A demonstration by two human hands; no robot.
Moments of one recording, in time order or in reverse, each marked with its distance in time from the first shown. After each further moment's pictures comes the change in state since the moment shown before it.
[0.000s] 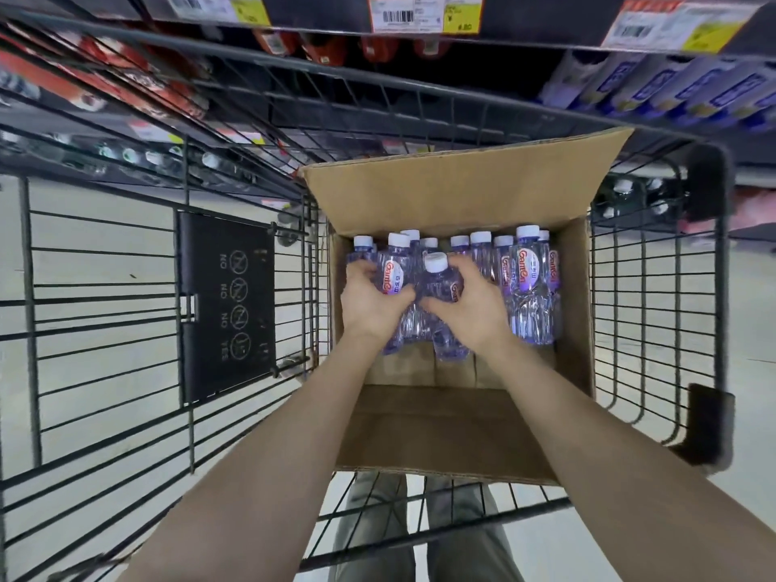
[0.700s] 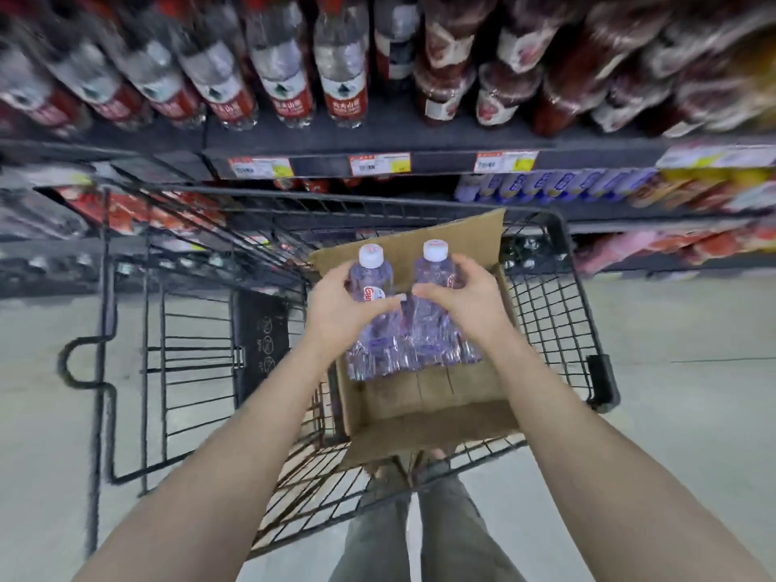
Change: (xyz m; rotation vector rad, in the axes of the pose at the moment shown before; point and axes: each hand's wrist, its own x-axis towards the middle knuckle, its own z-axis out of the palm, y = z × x) left_hand -0.073 0.091 -0.129 -0.065 -0.180 0.492; right_hand -0.101 -0.107 -0.090 0.457 0.228 -0.060
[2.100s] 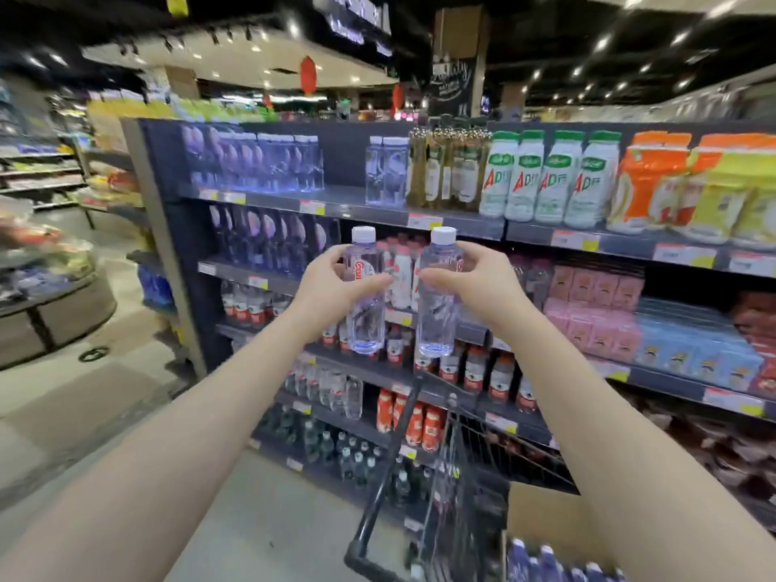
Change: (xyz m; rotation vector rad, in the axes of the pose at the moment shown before) left_hand -0.433 0.190 -0.513 -0.073 0.663 0.479; right_hand -0.468 -0.456 0.171 -0.107 -0.230 -1.000
